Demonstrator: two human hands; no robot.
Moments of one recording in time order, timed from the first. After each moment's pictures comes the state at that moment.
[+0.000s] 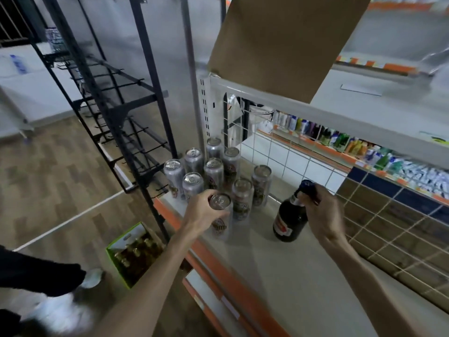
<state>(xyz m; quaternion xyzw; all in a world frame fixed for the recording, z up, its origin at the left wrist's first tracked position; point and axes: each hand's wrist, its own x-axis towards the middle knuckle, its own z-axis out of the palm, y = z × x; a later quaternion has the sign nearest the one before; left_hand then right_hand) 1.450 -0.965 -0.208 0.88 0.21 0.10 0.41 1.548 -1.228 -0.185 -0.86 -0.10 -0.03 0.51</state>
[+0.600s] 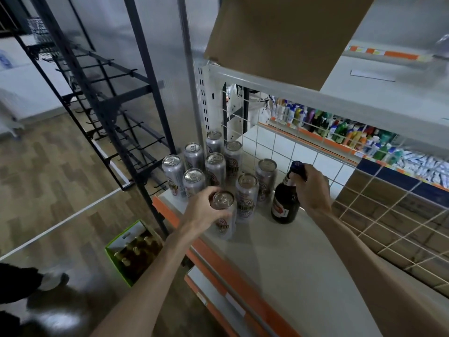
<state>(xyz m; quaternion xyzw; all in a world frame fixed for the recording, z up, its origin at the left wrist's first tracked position) 1.449 -0.946 -0.218 0.87 0.17 0.07 0.45 1.597 -1.179 -0.202 -0.88 -0.10 -0.05 0.47</state>
